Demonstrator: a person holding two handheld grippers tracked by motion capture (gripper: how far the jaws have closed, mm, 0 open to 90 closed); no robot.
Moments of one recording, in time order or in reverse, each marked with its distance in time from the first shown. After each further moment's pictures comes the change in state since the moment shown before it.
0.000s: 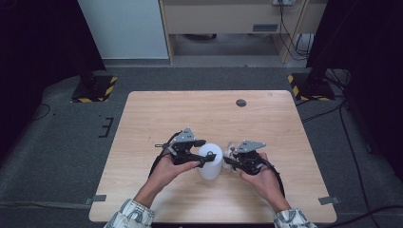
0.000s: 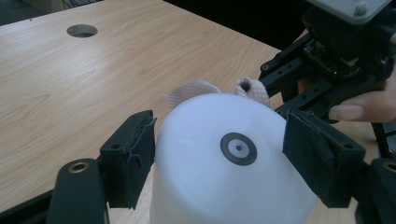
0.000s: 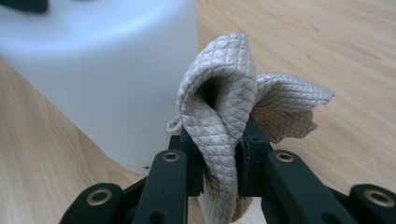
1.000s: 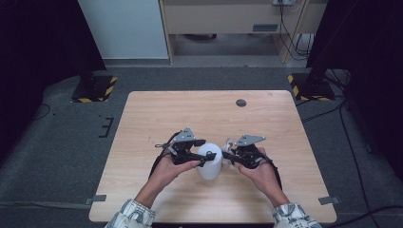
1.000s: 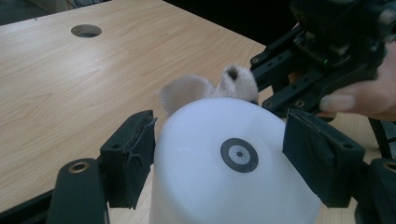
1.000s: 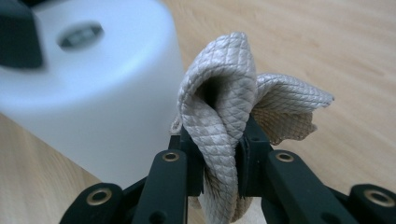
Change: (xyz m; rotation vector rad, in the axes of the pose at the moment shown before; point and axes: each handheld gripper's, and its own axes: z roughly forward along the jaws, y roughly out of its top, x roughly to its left) left arm 0.000 -0.001 0.001 -0.010 0.011 -0.016; right arm -0.010 0.013 0.006 -0.022 0.034 0.026
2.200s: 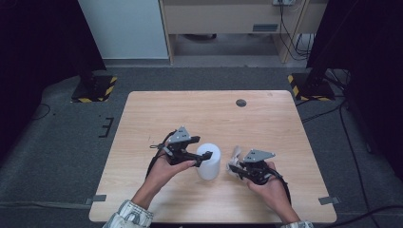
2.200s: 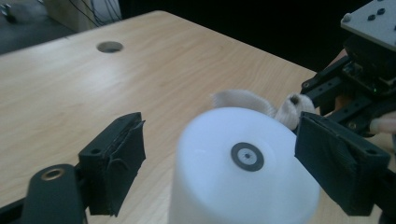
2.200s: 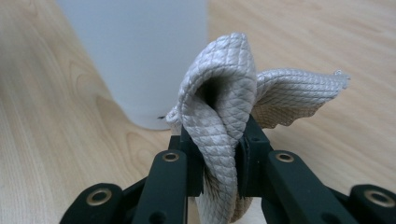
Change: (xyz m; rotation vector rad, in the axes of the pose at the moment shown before) left arm 0.002 0.002 -0.024 -0.052 0.079 0.035; right arm 0.015 -0.037 -0.033 0.005 -0.037 -0.007
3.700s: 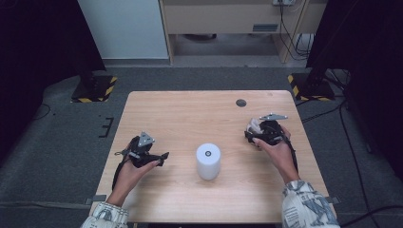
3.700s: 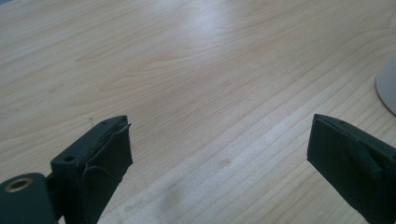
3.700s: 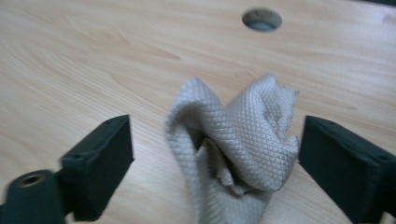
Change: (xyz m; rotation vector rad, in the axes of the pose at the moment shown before) left arm 0.079 -0.079 -0.057 0.245 0.408 -0.051; right arm -0.119 0.041 0.020 0.007 -0.325 0.243
